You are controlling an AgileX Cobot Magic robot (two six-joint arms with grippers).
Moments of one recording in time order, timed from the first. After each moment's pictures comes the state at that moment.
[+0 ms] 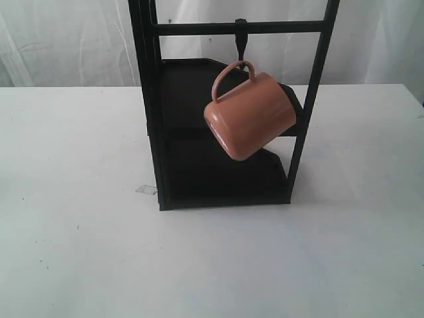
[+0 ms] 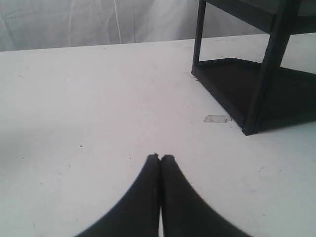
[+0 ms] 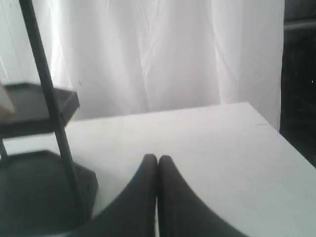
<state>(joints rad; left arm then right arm) -0.11 0.00 0.02 -0.18 0.26 0.13 0.01 0.01 0.00 0.35 0.10 -0.18</state>
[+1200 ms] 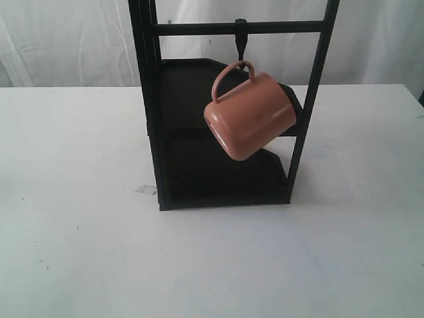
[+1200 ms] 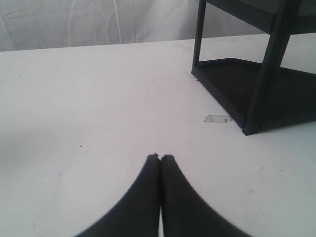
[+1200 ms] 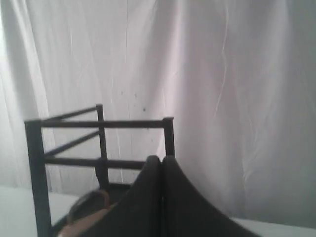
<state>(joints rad) -0.11 0.00 0.02 -0.18 0.26 0.13 0.14 0.39 -0.49 -1.40 -0.24 1.49</state>
